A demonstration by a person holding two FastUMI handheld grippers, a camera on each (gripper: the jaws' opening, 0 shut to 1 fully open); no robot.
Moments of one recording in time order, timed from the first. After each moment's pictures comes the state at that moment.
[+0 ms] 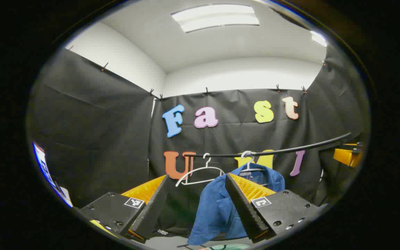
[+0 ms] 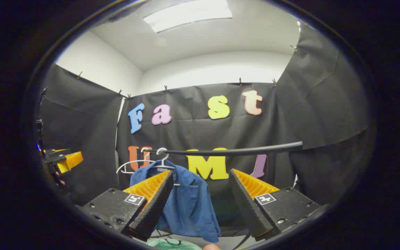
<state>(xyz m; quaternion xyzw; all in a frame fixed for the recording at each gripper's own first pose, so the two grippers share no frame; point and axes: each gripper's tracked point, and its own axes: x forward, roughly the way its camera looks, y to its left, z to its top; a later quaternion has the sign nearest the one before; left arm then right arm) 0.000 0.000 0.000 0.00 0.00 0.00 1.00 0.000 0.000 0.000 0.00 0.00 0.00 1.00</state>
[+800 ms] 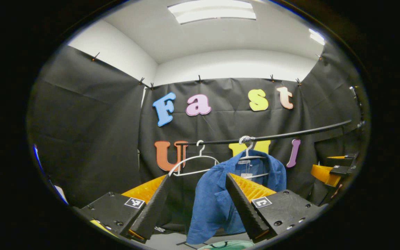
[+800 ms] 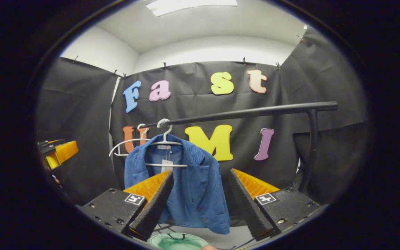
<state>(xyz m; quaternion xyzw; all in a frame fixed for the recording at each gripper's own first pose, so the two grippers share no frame) 0.040 -0.007 -0.059 0.00 0.05 -0.07 1.00 0.058 0.048 -0.077 -0.01 0.08 -0.05 1.00</state>
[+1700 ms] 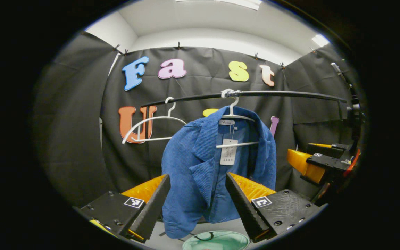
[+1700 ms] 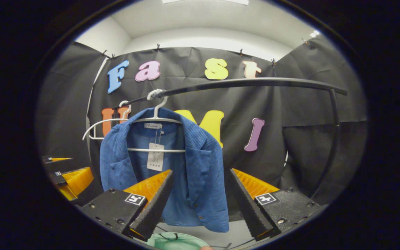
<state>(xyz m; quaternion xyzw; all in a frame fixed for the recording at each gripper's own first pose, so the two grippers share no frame) 0.099 -0.064 -0.184 -0.03 0.14 -0.18 0.97 0.121 0.069 -0.157 -0.04 0.12 -0.14 0.98</state>
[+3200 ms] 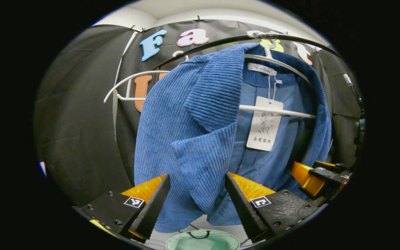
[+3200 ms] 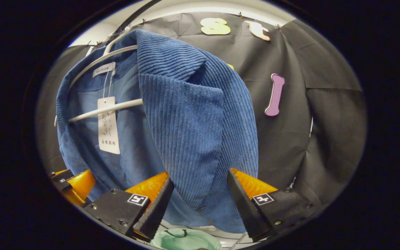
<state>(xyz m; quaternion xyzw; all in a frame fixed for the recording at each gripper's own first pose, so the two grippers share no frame) 0.198 -0.110 -0.303 -0.05 0.25 -0.04 0.97 0.251 0.023 -0.287 0.04 0.24 -0.10 0.97</state>
